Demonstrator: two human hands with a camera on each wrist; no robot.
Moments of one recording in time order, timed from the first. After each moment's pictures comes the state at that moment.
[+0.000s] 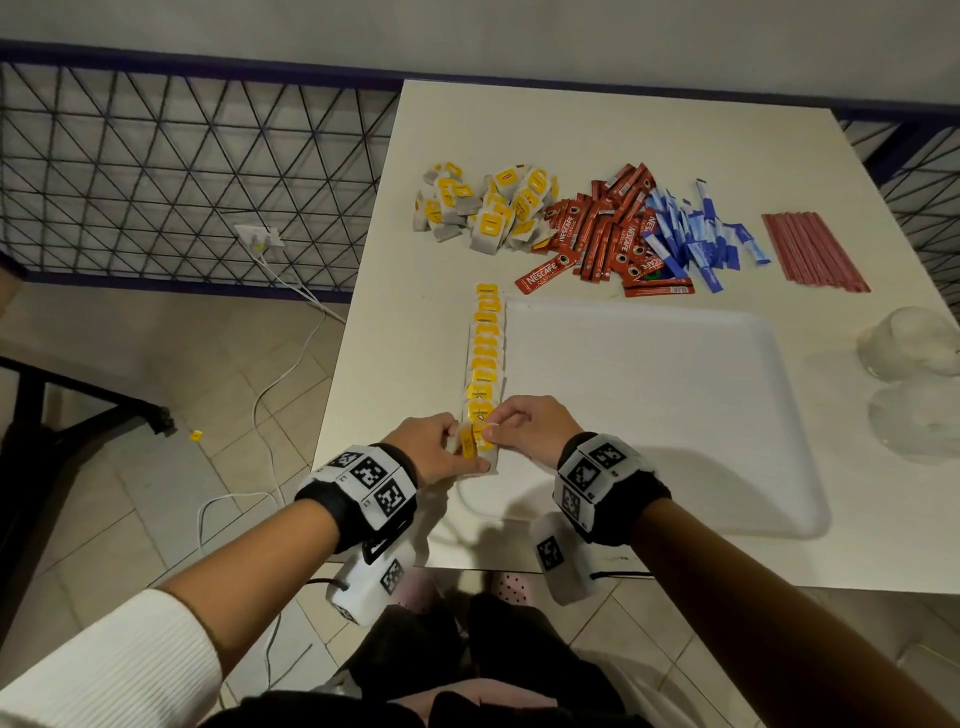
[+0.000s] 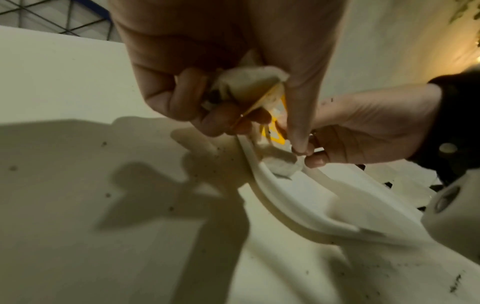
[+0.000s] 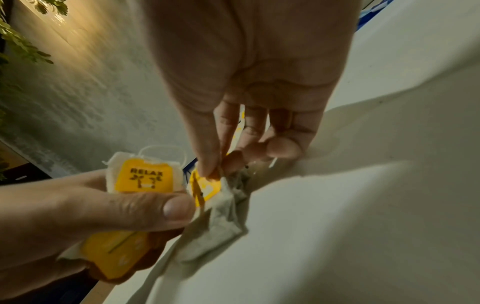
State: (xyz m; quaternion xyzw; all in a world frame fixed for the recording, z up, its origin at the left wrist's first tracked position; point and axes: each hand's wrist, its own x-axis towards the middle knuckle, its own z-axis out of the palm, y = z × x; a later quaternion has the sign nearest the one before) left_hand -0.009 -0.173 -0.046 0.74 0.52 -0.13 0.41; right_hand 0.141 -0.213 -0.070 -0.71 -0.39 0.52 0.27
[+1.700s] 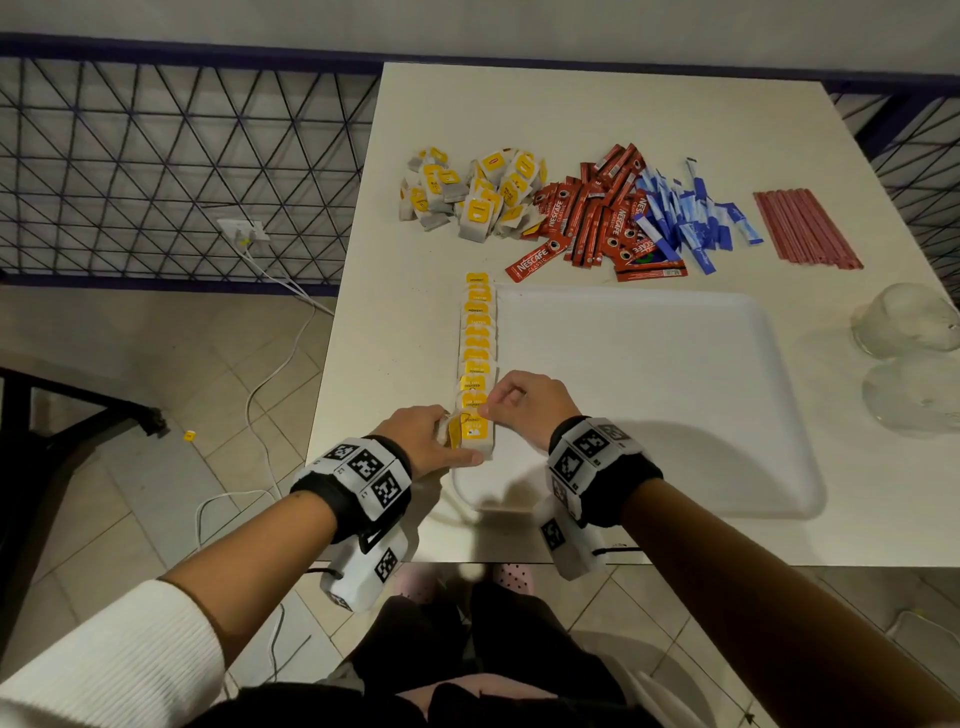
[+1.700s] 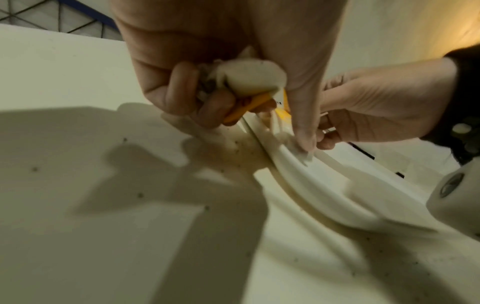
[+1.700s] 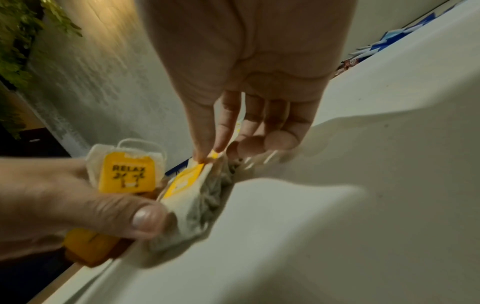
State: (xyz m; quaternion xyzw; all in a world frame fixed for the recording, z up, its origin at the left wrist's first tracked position) left_hand -0.009 -0.168 -0.049 0.75 0.51 -0.14 0.40; right_hand 0.147 -0.208 -0.062 -0.75 -0.45 0.43 0.24
